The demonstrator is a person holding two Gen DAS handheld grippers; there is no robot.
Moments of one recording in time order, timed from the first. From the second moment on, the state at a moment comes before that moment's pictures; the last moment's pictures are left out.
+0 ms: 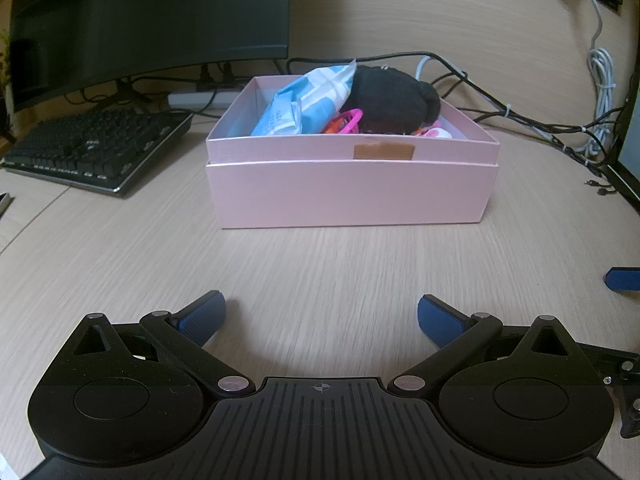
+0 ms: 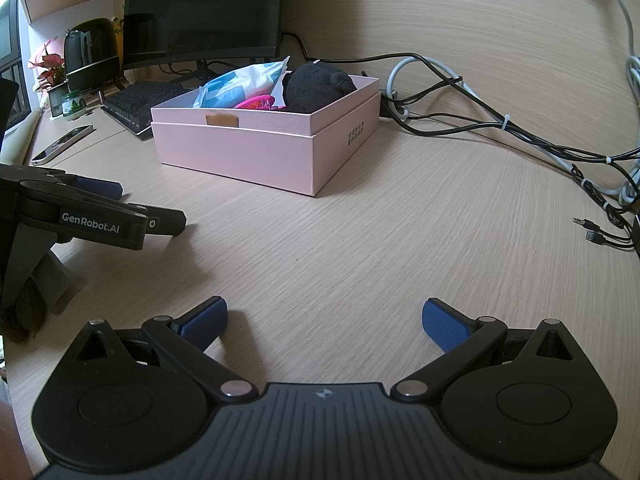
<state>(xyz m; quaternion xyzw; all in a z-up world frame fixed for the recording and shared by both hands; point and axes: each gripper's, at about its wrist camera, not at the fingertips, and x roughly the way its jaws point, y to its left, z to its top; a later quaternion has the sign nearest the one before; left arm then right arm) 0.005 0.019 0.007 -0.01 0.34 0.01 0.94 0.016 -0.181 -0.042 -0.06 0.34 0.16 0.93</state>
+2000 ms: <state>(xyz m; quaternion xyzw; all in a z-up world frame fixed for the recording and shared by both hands) 0.006 0.019 0.006 0.00 0.35 0.00 0.94 0.016 -0.181 -0.041 -0.06 0.34 0.16 0.93</state>
